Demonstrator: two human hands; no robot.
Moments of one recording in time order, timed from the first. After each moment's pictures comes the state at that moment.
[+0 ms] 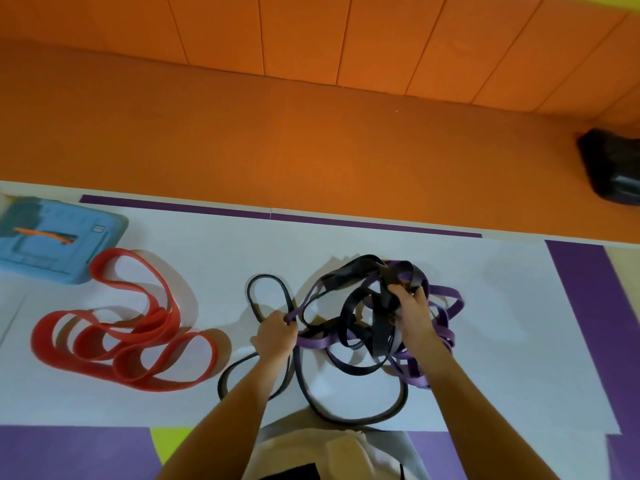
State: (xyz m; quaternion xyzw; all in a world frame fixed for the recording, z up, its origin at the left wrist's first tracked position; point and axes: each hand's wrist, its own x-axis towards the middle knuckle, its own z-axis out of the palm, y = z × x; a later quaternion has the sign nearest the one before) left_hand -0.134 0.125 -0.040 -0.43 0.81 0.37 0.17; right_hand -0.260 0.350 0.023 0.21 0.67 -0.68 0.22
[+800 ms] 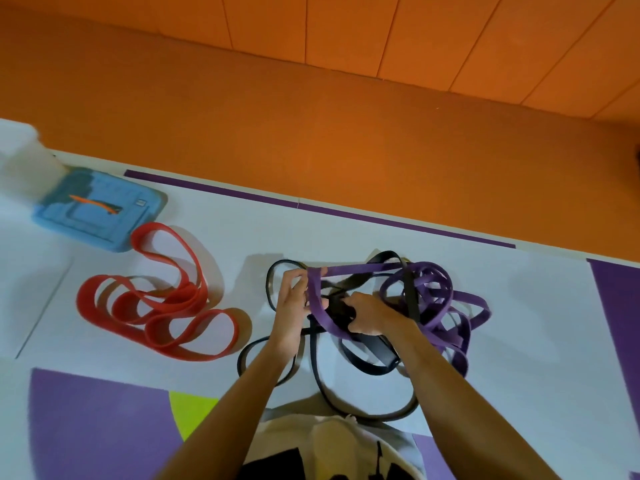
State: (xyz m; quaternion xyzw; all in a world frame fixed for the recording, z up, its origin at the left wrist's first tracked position) left_hand -0.126 0.120 0.021 -0.35 0.47 0.81 -0.09; right_hand -0.256 0.267 0.004 -0.33 0.83 -0.08 0.43
